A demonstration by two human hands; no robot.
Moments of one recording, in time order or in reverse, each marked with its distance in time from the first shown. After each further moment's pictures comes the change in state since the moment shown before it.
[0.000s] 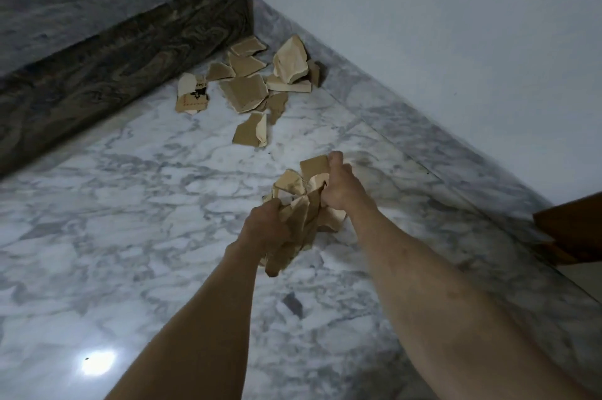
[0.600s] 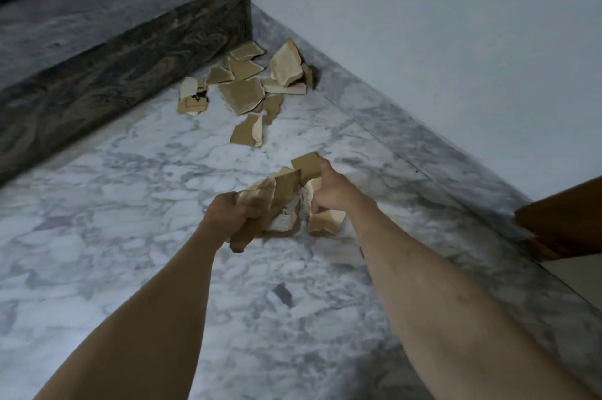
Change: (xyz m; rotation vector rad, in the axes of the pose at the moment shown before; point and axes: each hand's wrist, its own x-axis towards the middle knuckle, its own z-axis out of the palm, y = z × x) left_hand -0.016 -0.027 -0.038 -0.443 0.136 -0.182; right_hand -0.032 -0.001 -0.027 0.114 -0.240 -0.015
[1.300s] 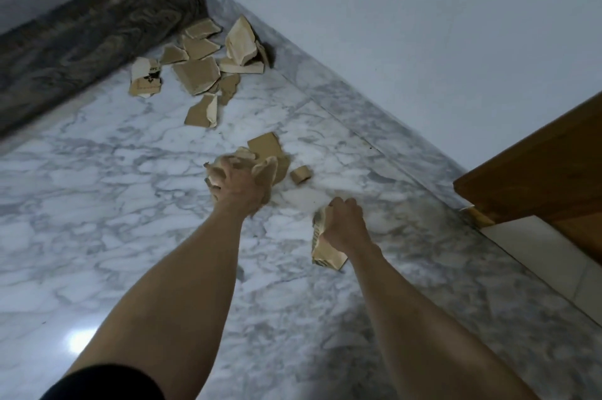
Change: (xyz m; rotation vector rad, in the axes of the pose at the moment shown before) left_hand 0.005 0.057 0.119 0.594 0.102 -0.079; right_hand -0.065 0.141 0.020 -0.203 0.254 0.050
